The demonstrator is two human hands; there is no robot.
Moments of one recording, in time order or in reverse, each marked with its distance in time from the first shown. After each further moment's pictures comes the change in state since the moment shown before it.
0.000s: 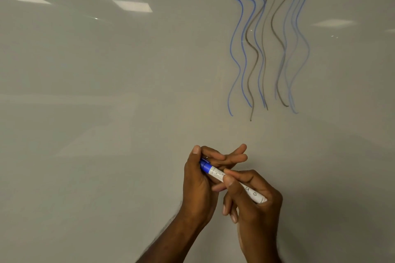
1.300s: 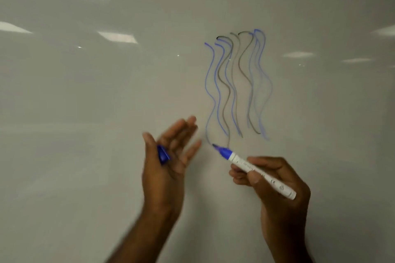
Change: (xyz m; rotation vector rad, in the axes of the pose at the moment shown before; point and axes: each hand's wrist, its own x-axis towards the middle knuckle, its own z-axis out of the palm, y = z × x) left_hand 0.038 0.066 0.035 0.060 0.005 0.199; right_hand 0.050 -0.053 -0.040 0.204 0.053 -0.284
